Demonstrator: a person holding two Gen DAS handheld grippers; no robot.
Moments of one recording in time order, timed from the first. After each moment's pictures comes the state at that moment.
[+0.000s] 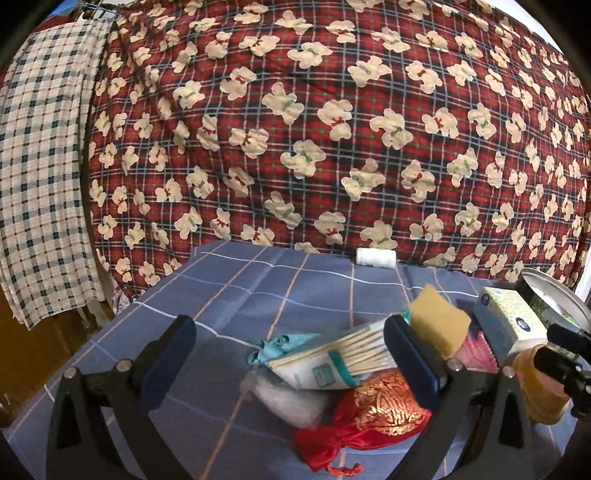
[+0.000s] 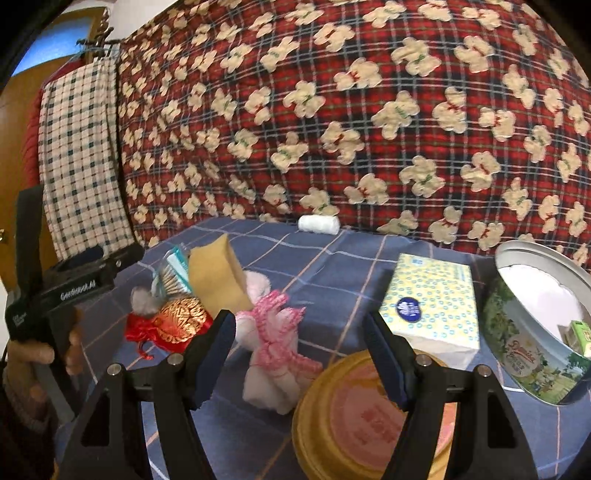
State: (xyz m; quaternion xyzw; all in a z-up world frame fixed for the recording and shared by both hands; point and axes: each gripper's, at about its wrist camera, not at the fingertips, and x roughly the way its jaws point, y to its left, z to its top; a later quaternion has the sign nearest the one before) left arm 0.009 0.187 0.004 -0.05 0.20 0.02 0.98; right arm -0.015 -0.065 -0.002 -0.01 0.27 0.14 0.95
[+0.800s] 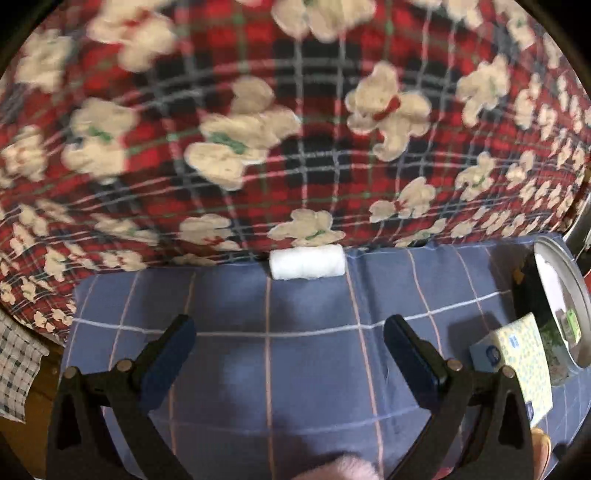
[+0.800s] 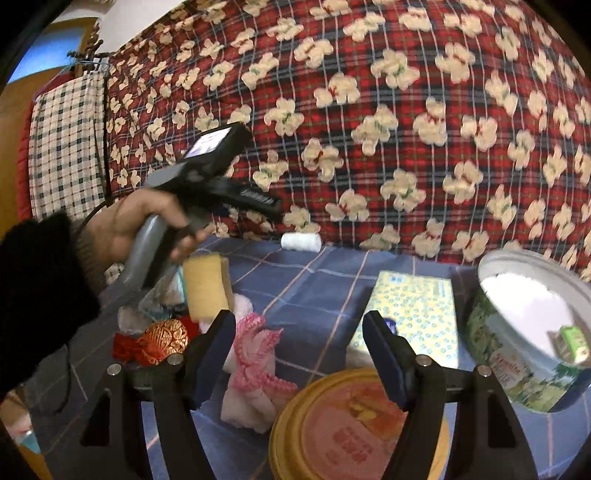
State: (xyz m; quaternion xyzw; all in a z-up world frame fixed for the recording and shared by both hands) left arm 0.262 0.083 0.030 0.05 0.42 -0.11 0.90; right arm -0.009 -0.080 0.002 0.00 0.24 0.11 0.96
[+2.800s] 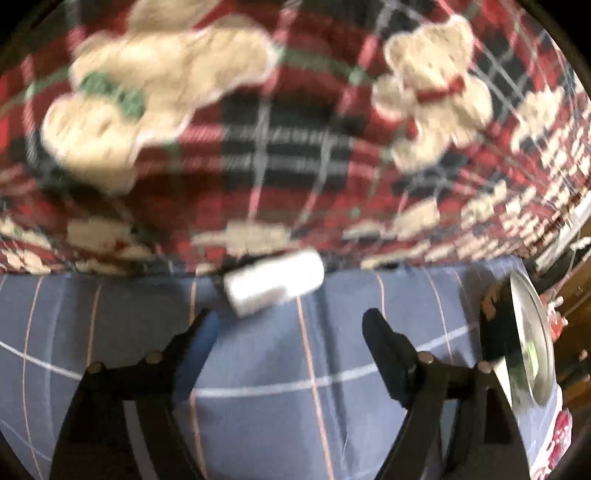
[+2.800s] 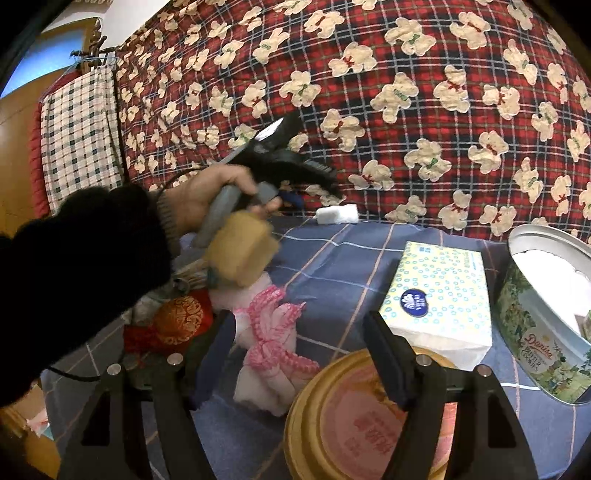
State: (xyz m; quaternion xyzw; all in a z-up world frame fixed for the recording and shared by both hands) left arm 0.317 0.067 -0.001 -0.05 0.46 -0.21 0.86; right arm -0.003 -0.080 -0.014 0.01 0.28 0.17 0.95
